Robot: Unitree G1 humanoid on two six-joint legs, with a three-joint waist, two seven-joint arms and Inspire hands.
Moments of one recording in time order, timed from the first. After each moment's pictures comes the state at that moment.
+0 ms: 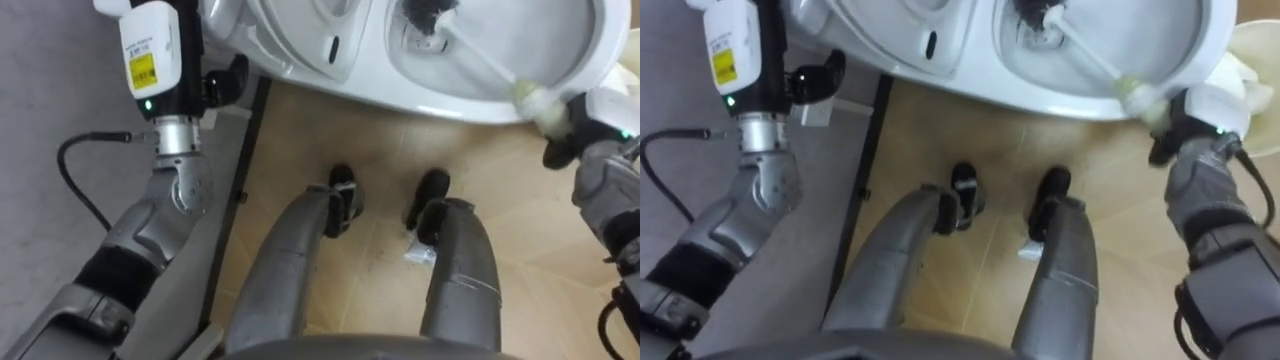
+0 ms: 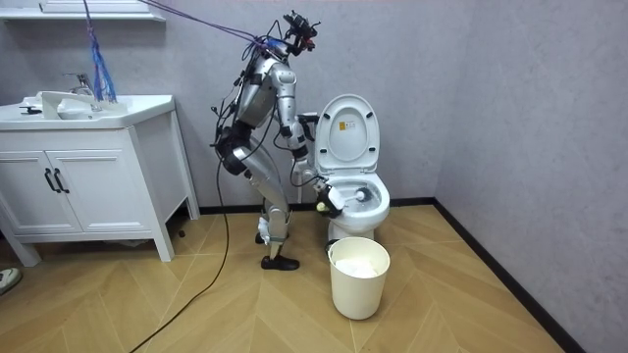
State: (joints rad) left arm -0.21 0.42 -0.40 0.33 0.51 -0.09 0.83; right arm -0.53 -0.58 0.39 1.12 -0.23 0.09 -0.41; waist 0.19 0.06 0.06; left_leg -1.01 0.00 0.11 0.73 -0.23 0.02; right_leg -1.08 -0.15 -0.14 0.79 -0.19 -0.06
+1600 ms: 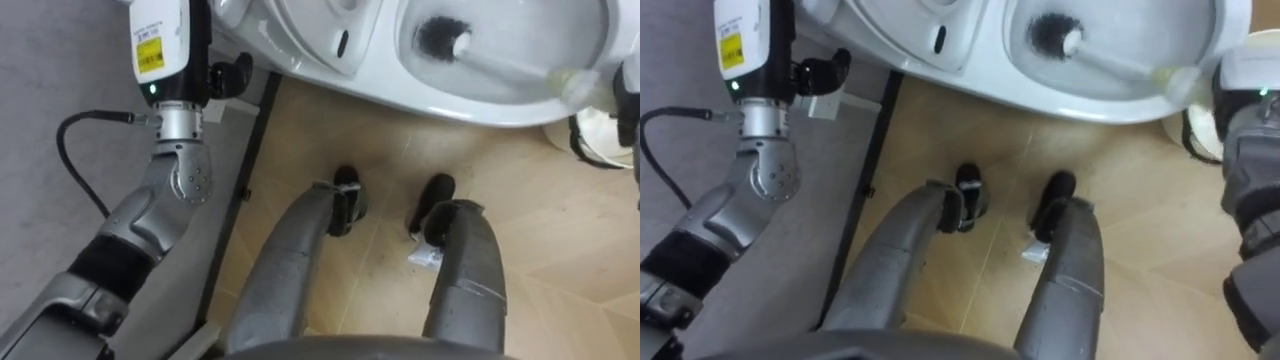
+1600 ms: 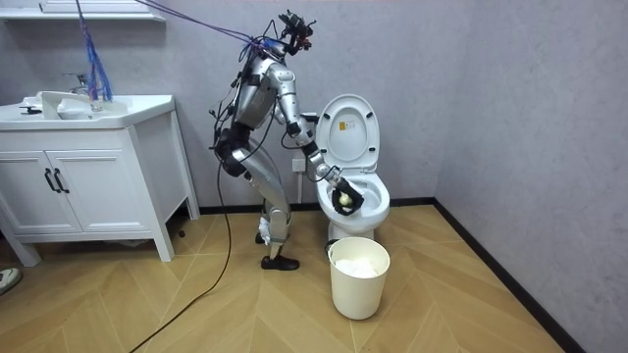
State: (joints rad) left arm -0.23 0.46 -0.44 0.27 0.50 -0.01 0.74; right arm -0.59 -0.76 0.60 1.10 -0.65 0.15 -0.38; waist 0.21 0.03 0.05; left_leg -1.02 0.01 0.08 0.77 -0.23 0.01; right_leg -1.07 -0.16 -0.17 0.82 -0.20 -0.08
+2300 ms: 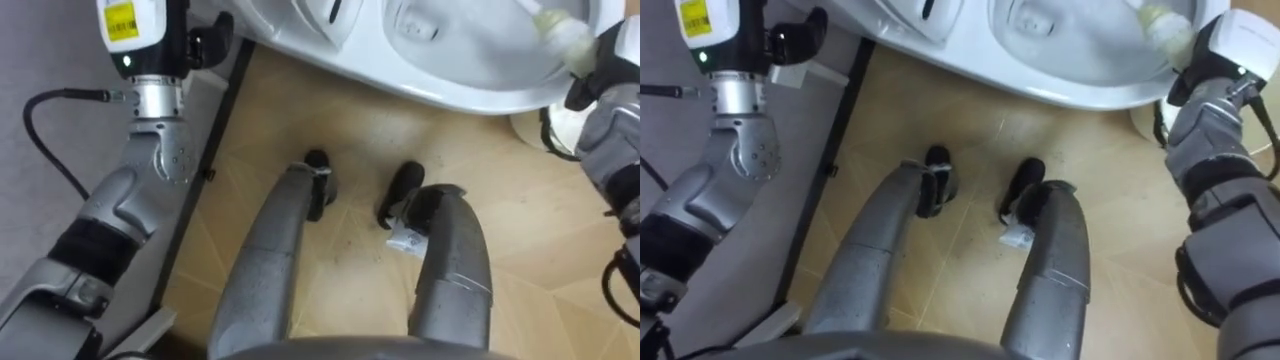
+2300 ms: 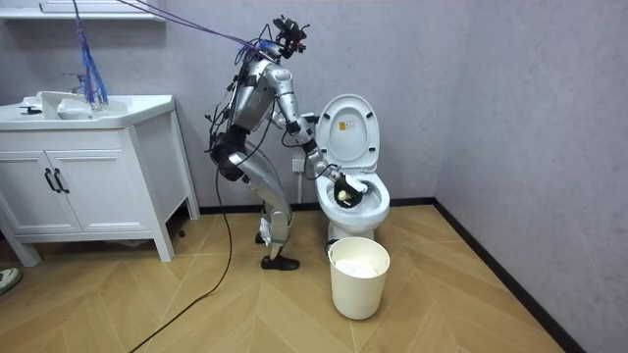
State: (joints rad) left arm -0.28 0.49 -0.43 0.27 0.59 0.03 0.80; right arm -0.62 -0.60 0.54 1.13 -0.28 0.19 -0.51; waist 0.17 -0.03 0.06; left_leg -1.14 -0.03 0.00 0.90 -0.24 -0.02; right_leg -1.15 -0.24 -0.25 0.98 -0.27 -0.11
